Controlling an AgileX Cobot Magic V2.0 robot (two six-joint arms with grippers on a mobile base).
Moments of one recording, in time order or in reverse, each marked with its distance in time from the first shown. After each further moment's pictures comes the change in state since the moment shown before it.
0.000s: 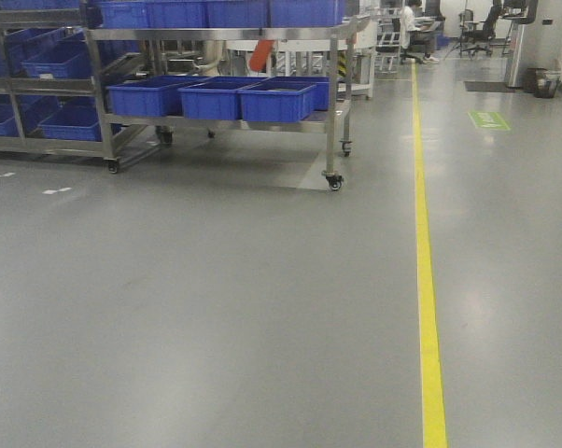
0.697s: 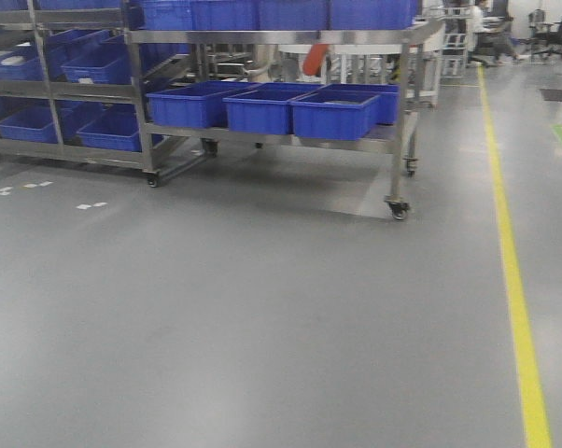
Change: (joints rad) left arm 0.000 0.000 0.000 0.000 0.000 0.000; right arm 0.000 0.000 0.000 0.000 0.000 0.000
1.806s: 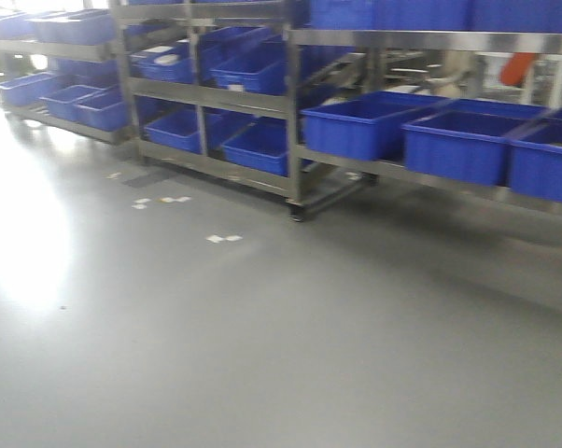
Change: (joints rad) left arm 0.001 0.000 0.000 0.000 0.000 0.000; right arm 0.000 0.000 0.000 0.000 0.000 0.000
